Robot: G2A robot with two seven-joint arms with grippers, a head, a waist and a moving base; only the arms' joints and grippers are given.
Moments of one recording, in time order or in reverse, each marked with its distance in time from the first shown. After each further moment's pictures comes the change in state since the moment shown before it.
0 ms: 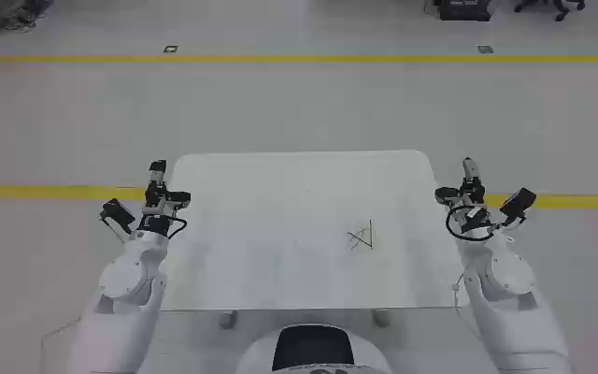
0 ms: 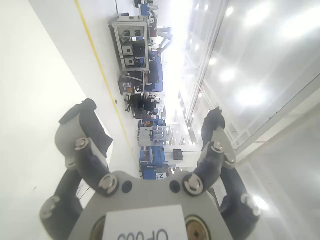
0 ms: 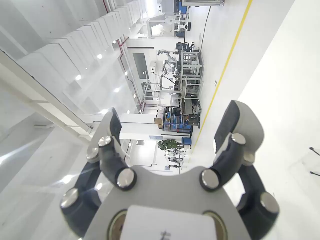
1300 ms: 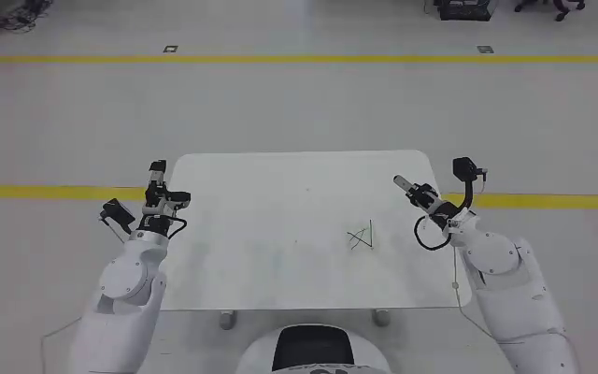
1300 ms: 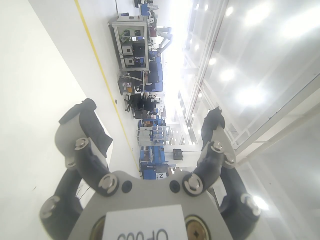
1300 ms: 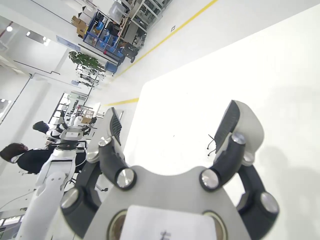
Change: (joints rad) left arm 0.000 0.000 0.000 0.000 0.000 0.000 0.000; right arm 0.145 0.047 -0.069 0.055 -0.701 -0.003 0.513
